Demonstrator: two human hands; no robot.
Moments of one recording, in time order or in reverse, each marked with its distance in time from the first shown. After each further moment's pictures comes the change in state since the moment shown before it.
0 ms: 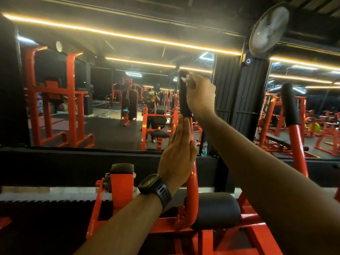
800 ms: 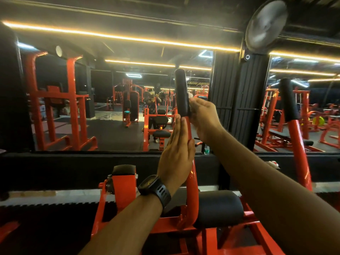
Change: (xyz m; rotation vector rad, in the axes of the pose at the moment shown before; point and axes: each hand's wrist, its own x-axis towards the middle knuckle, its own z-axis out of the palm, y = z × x) left_hand -0.001 0.001 0.000 -0.009 0.013 -0.002; right_hand -0.038 0.032 -0.014 0.777 -0.236 0.422
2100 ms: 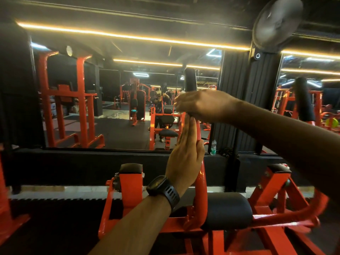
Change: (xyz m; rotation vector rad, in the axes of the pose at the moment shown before) left_hand -0.002 -0.006 0.005 -0.044 0.046 0.020; right_hand 0.040 -0.043 -0.011 -1.582 -0.790 -1.229
